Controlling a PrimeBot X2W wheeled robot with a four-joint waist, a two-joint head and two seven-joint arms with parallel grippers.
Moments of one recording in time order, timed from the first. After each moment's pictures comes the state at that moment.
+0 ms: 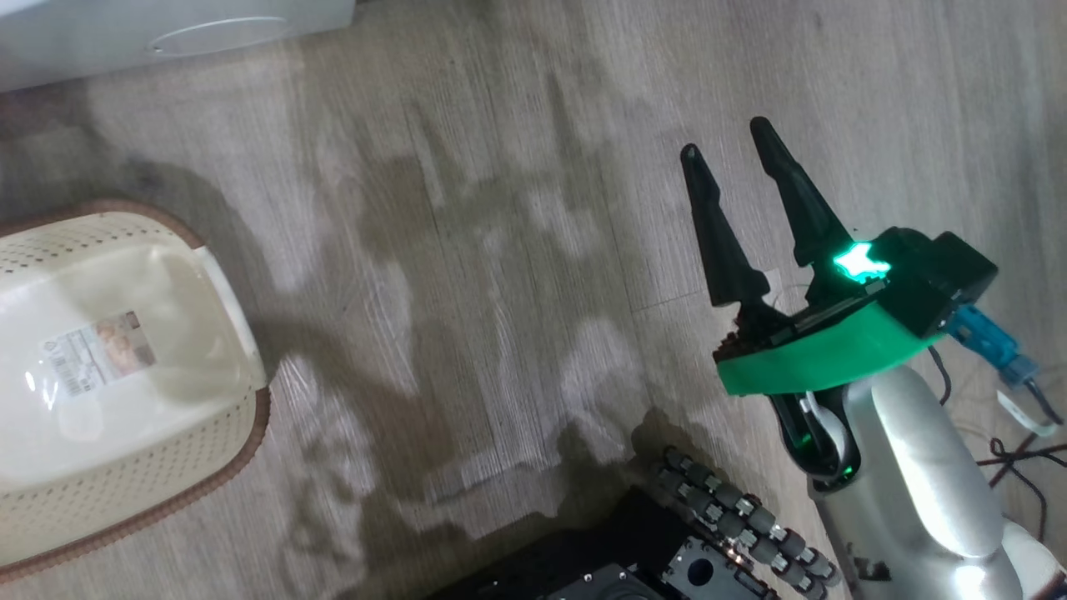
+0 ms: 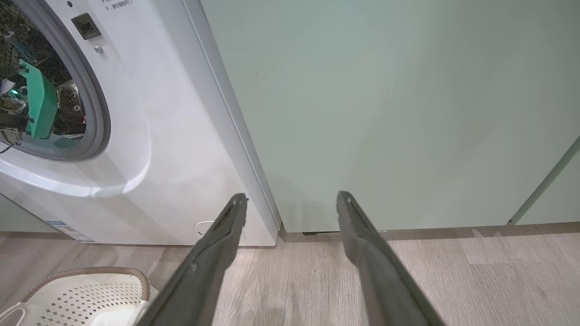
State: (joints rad) left arm -1.27 0.55 -0.17 0.72 0.10 -0.13 0.48; right arm -0.35 -0.05 0.25 0.06 0.36 0.13 -0.25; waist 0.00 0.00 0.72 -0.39
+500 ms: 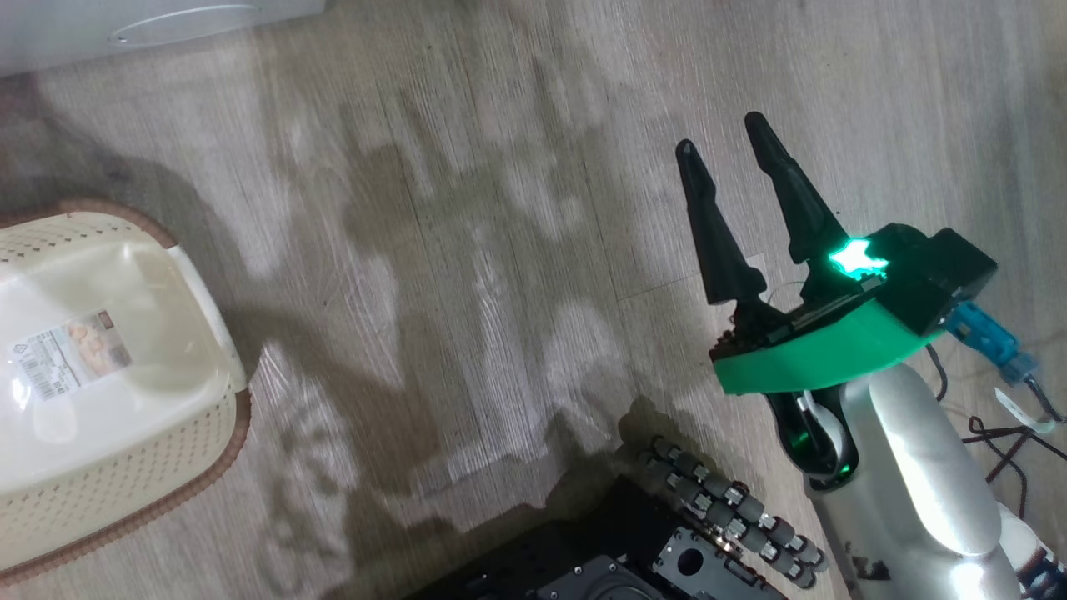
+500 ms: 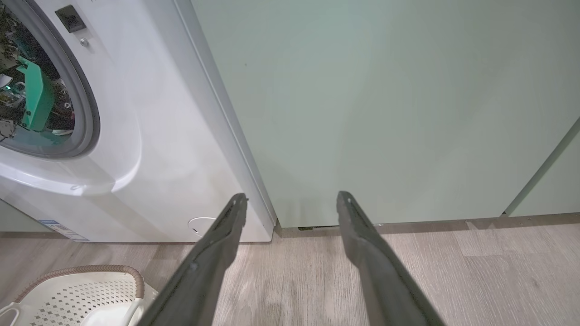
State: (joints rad) left arm -1.39 0.61 -0.22 0.82 0.10 -0.13 0.53; right arm -0.36 -0.05 0.26 0.06 0.38 0.13 -0.25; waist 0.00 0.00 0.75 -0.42
